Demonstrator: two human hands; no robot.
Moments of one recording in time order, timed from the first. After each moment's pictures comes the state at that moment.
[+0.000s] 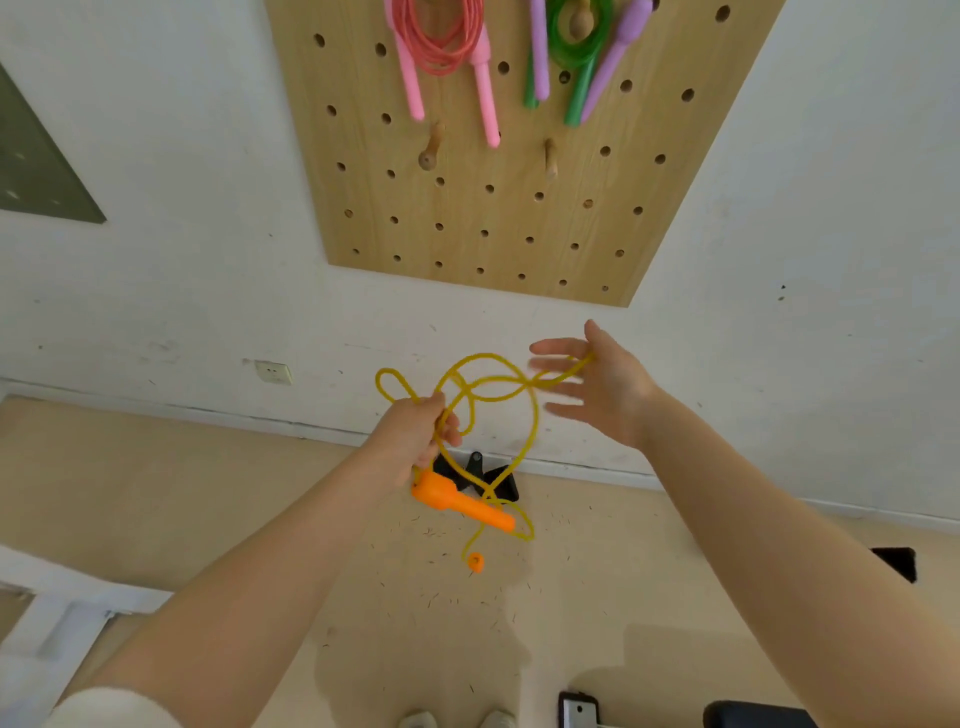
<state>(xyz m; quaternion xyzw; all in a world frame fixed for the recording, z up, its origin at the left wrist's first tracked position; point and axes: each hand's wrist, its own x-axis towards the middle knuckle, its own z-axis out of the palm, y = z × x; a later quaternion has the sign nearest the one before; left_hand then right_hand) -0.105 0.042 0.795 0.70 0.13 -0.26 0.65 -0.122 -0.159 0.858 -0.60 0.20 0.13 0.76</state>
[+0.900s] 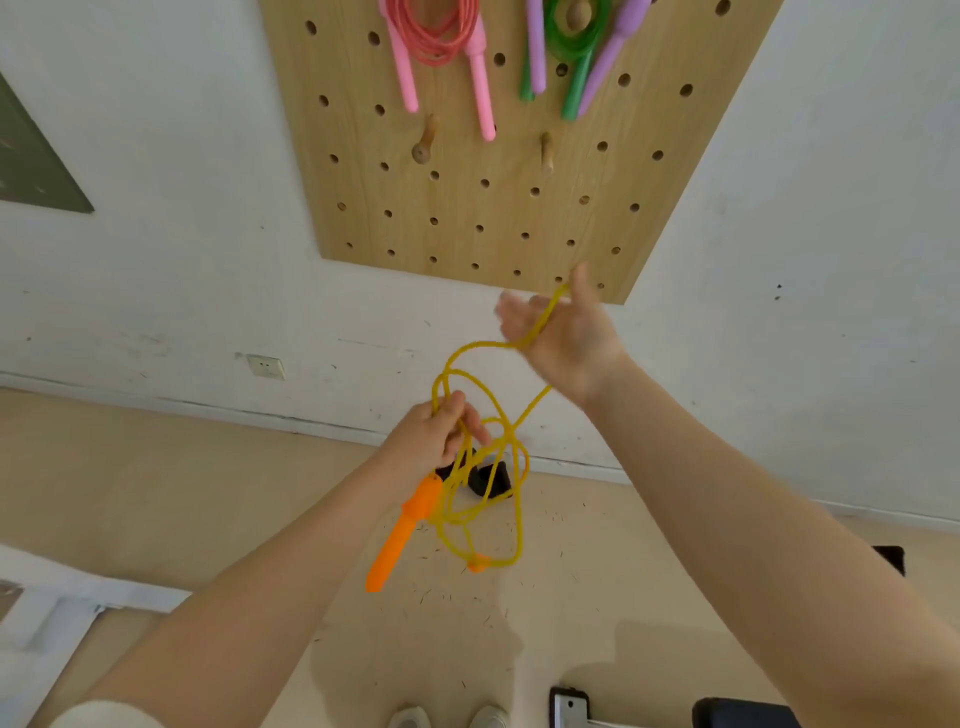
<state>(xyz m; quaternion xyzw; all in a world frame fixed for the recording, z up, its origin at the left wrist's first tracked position) -0.126 0.030 0.798 0.70 -0.05 -0.22 0.68 -0.088 -0.126 0.881 -0.37 0.18 0.08 0.91</state>
